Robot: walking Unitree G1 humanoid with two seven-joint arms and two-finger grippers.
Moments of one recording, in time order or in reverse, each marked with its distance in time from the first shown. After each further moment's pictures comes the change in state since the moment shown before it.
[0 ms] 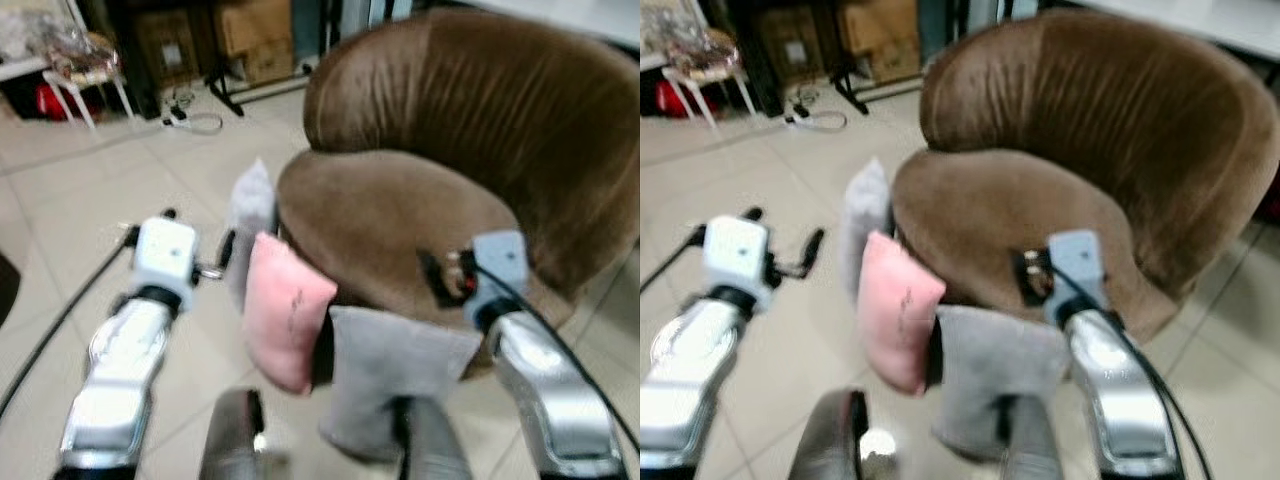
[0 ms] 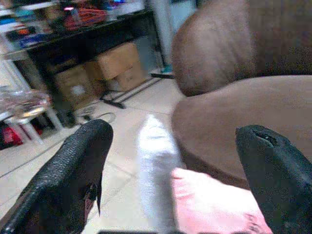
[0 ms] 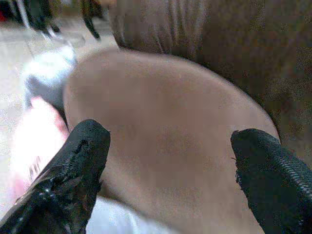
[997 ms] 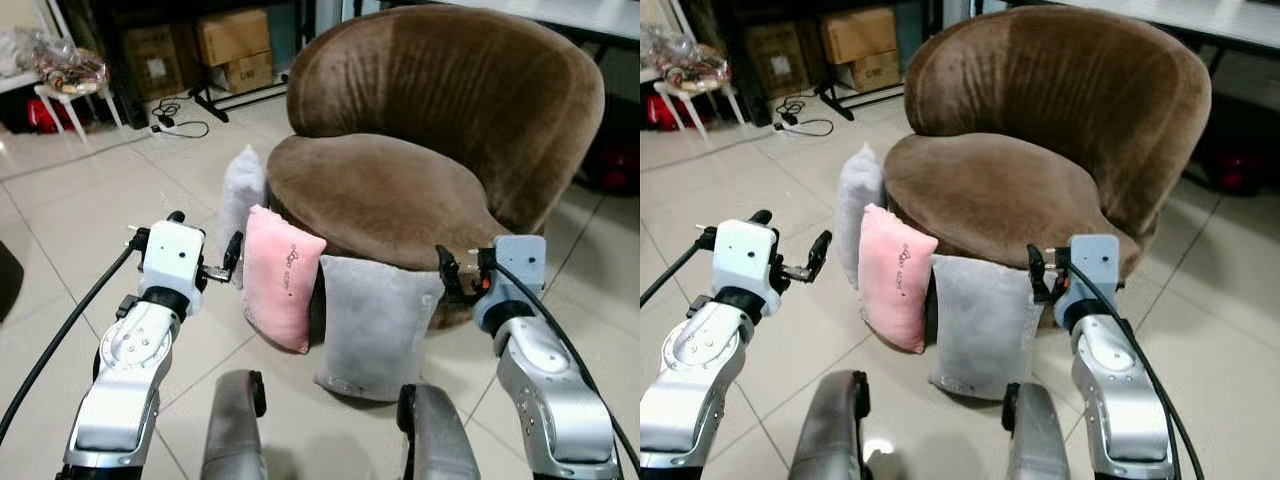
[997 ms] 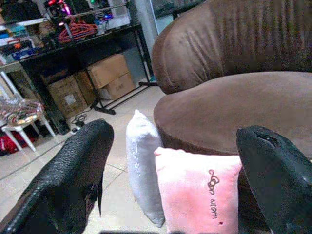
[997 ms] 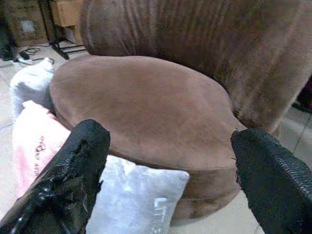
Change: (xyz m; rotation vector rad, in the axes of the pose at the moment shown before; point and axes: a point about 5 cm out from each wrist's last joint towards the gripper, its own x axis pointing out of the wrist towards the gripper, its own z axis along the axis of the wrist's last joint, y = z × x) left arm -0.001 0.004 -0.002 0.000 0.010 0.027; right arm -0.001 0.000 0.007 0.095 -0.052 -0.100
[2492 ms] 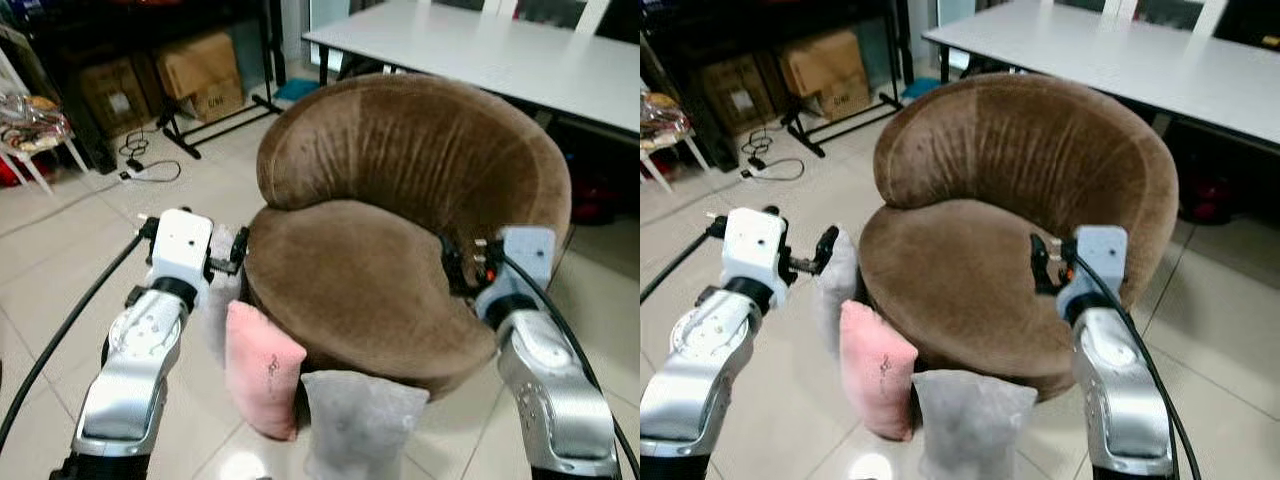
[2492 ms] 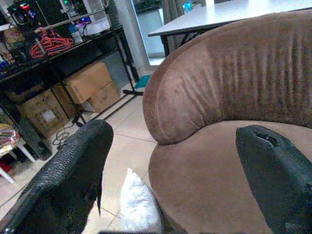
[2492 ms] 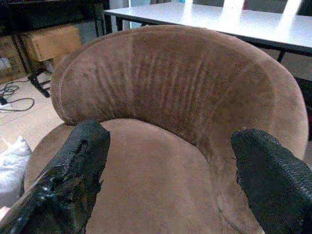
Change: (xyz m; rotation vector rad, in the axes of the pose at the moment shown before) left arm 0.007 -0.004 0.006 -0.006 0.046 0.002; right arm 0.002 0.000 0.007 0.055 -0.046 0.005
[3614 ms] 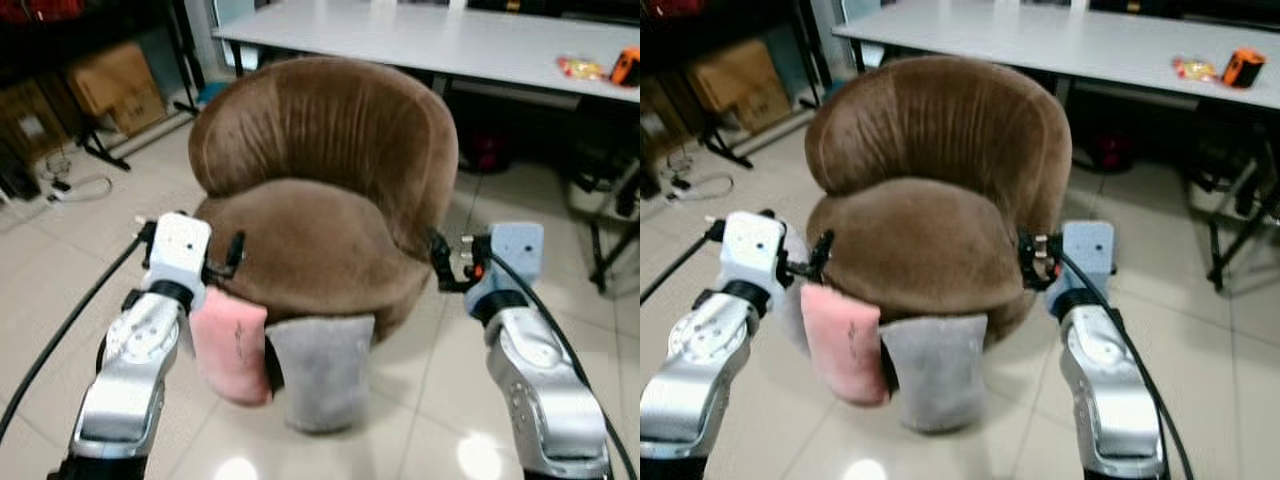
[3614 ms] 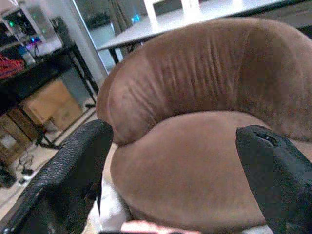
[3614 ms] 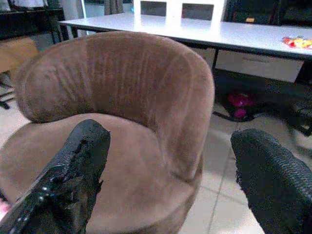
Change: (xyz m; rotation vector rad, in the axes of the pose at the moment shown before) left arm 0.002 0.000 0.003 0.021 -0.009 0.001; right arm -0.002 0.007 0.011 -0.045 -0.044 -0.012
